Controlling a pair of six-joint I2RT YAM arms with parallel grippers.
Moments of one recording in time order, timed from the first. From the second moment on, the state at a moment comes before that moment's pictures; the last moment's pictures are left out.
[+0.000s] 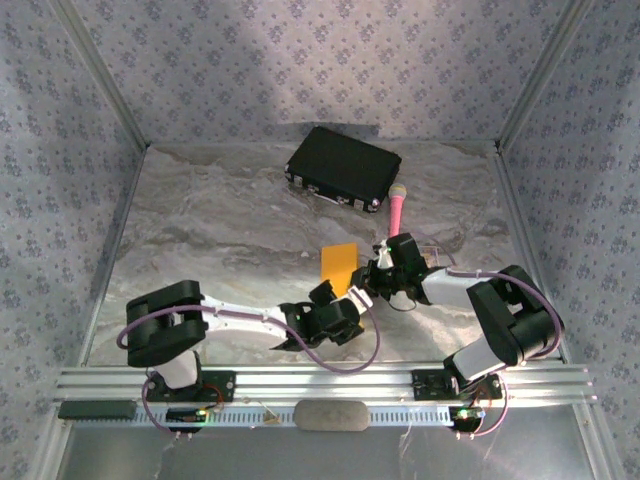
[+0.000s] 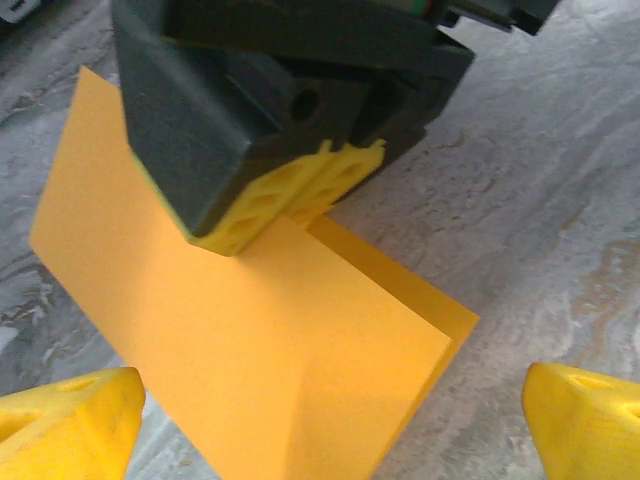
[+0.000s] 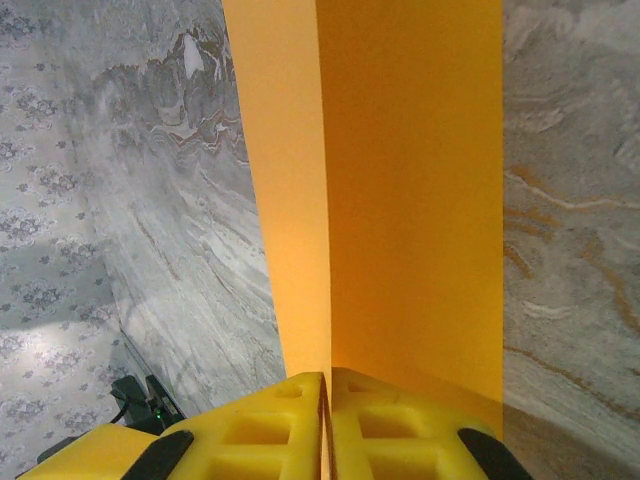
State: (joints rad) left arm -1.34 1.65 0.80 -0.01 -0.52 -0.09; right arm 0.47 1.50 0.50 0.18 -0.62 0.92
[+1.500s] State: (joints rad) left arm -1.10 1.65 0.89 -0.05 -0.01 -0.33; right arm 0.30 1.14 0.52 -0.22 -0.43 0.80
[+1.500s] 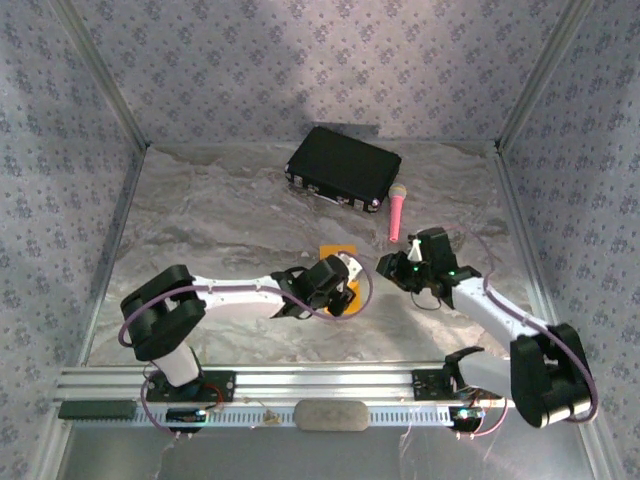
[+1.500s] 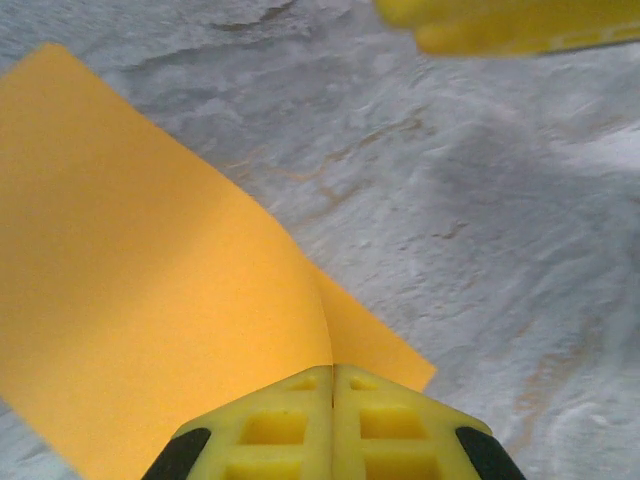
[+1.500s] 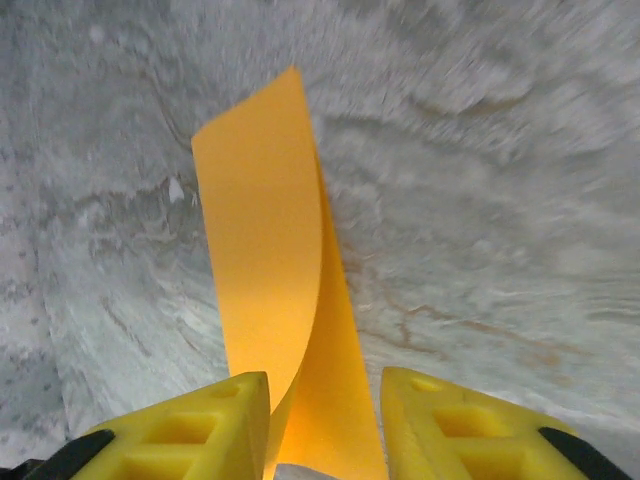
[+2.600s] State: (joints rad) left arm -1.03 1.64 0.84 -0.02 0.13 -0.45; right arm 0.51 1.33 0.41 0.07 -0.52 0.91
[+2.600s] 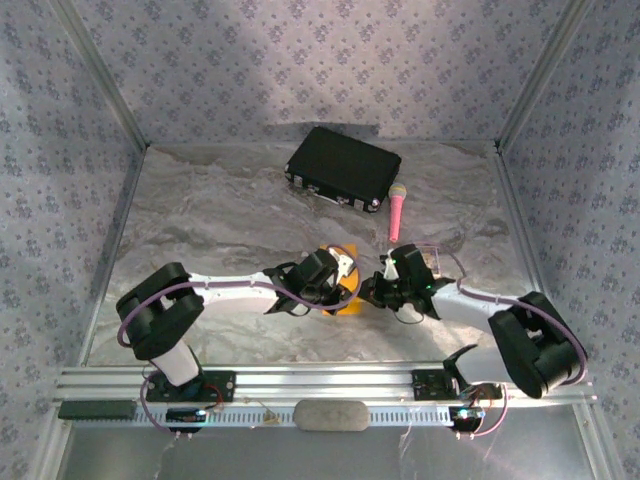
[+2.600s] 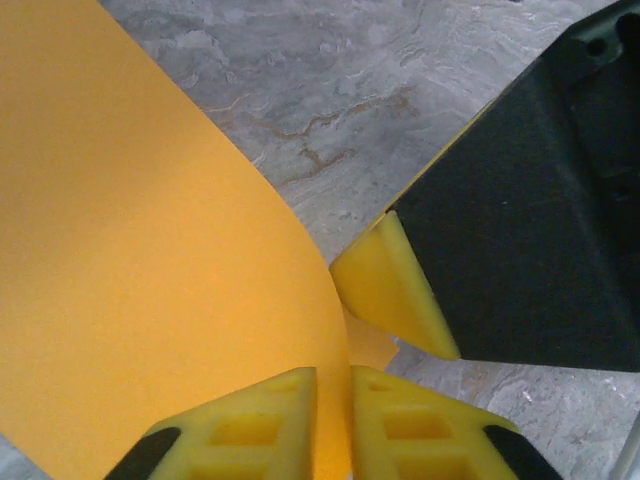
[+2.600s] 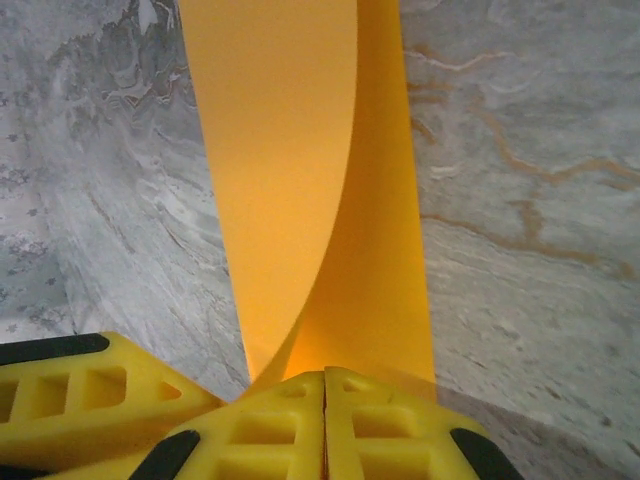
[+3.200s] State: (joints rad) left arm -1.02 1.64 0.84 -0.04 0.13 -0.43; right arm 0.51 1.37 0.41 0.16 -0.55 0.94
